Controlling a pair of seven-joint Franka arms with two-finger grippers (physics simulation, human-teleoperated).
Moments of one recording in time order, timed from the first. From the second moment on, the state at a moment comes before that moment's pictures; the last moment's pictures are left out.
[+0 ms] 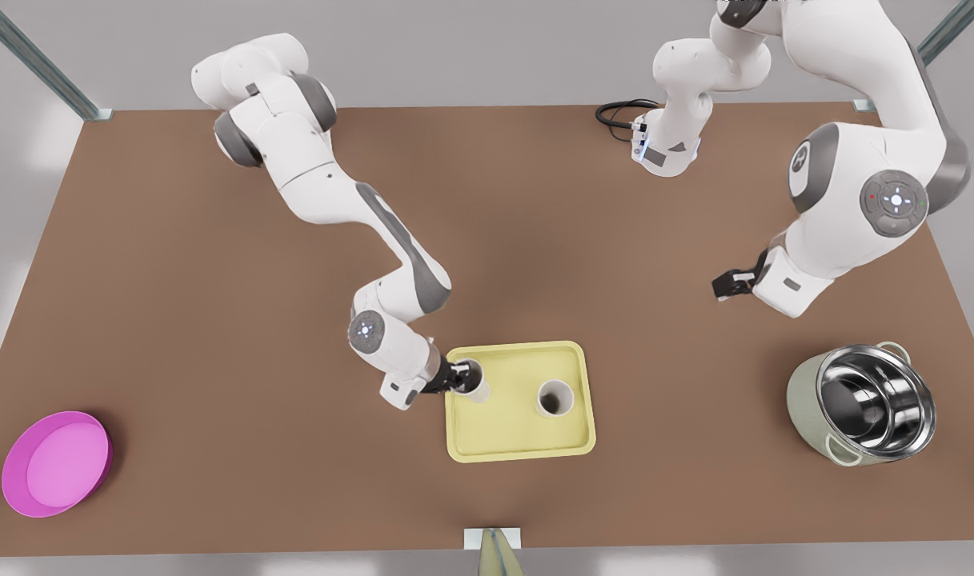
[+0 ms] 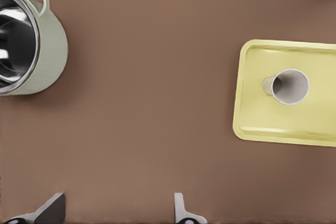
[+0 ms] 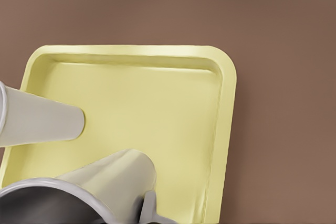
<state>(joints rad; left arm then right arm) -0.02 0.26 -0.14 -1.36 0.02 1.48 -0.29 0.50 0.92 0.05 -1.18 0.37 2.37 0.12</state>
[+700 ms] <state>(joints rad) 0.05 0.32 -0.14 -1.36 -0.10 1.35 -0.15 0.53 1.00 0.05 -1.12 0.37 2.44 0.34</state>
